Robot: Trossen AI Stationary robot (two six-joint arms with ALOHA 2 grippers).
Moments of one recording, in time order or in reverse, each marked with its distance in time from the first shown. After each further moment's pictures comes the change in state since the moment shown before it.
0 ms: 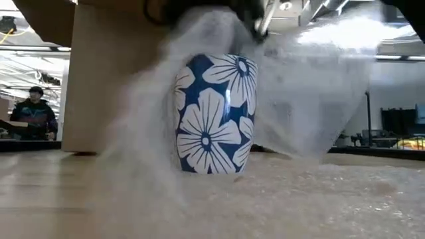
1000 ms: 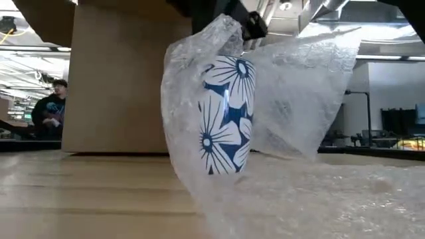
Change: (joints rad) left arm 0.000 0.000 0.000 0.002 0.000 0.012; right arm 0.002 -0.026 0.142 -0.021 0.036 0.092
